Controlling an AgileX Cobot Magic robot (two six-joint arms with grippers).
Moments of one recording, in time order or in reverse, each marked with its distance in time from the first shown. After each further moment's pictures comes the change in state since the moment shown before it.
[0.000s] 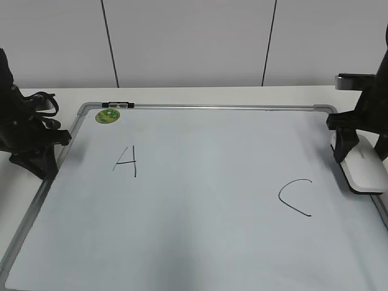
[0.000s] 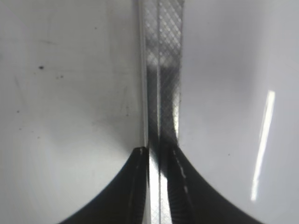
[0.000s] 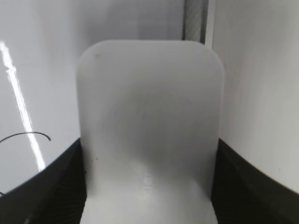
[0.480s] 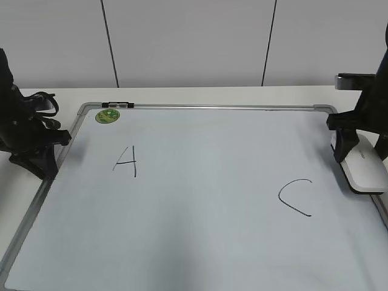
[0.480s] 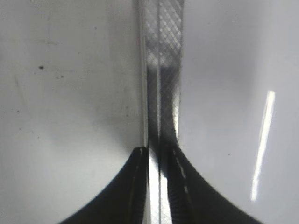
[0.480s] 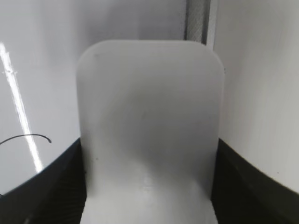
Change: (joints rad) left arm 0.000 0.000 0.000 0.000 0.000 0.000; right arm -0.001 0.000 0.000 -0.004 -0.007 -0.007
